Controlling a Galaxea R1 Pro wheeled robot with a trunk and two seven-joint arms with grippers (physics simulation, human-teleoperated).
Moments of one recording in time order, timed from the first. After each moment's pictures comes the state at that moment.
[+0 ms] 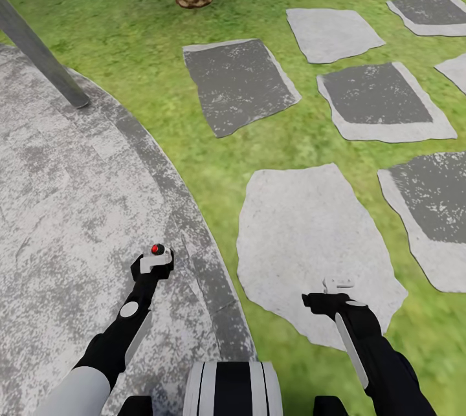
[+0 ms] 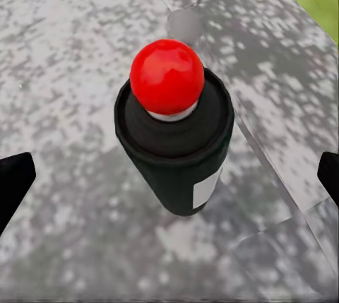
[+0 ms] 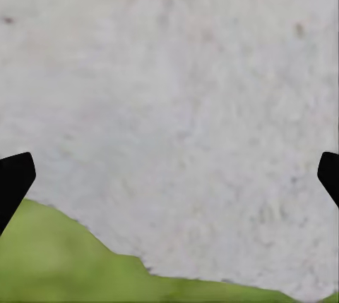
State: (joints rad) left arm -0.58 0.03 -0.09 -0.77 0.08 -0.25 0.13; right arm -0.38 -0.04 -0.01 -1.29 -0.02 0.74 -0.02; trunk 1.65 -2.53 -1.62
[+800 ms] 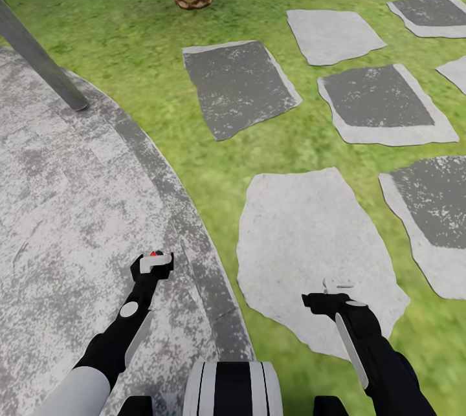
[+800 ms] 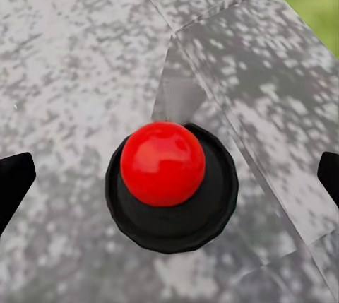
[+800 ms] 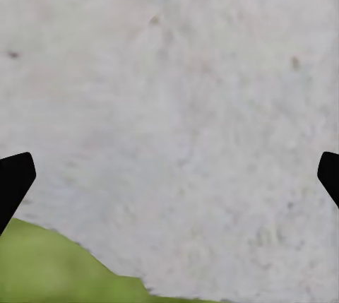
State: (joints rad) left arm -0.58 0.03 -0.09 -0.77 0.08 -0.25 0.13; right arm -0.38 -0.04 -0.01 -1.29 -0.02 0.74 -0.02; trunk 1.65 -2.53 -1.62
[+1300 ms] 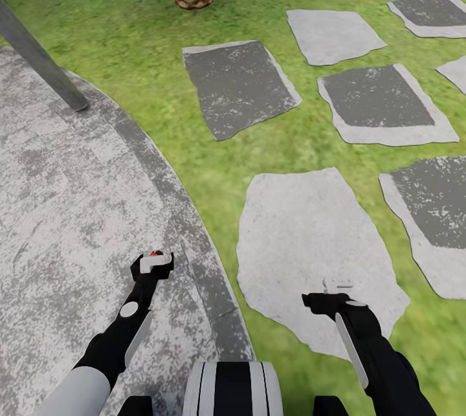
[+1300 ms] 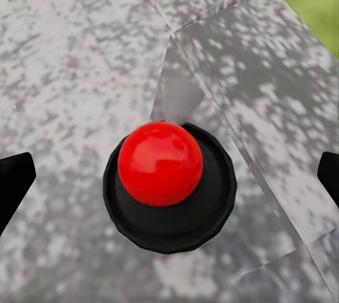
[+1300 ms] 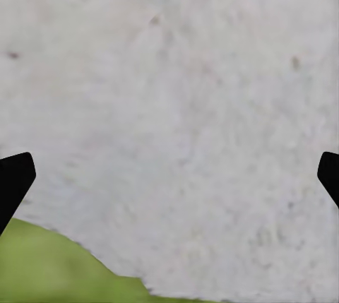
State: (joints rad) left arm -0.58 0.03 -0.09 -0.77 0.08 -0.25 0.13; right arm -0.38 -0.04 -0.01 -1.29 -0.02 0.74 -0.02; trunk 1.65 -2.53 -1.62
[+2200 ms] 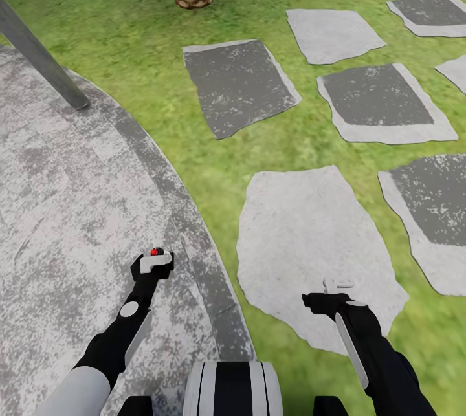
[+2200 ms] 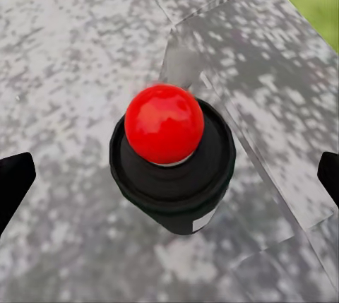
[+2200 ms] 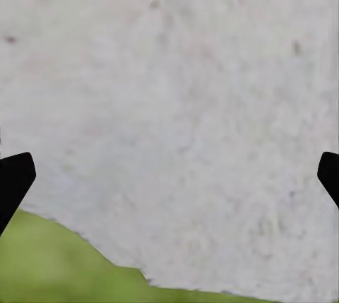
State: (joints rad) left arm -0.58 0.03 -0.09 -0.77 0.08 -0.25 0.13; right arm -0.38 -0.04 -0.01 -1.29 -0.02 0.74 -0.02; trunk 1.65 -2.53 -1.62
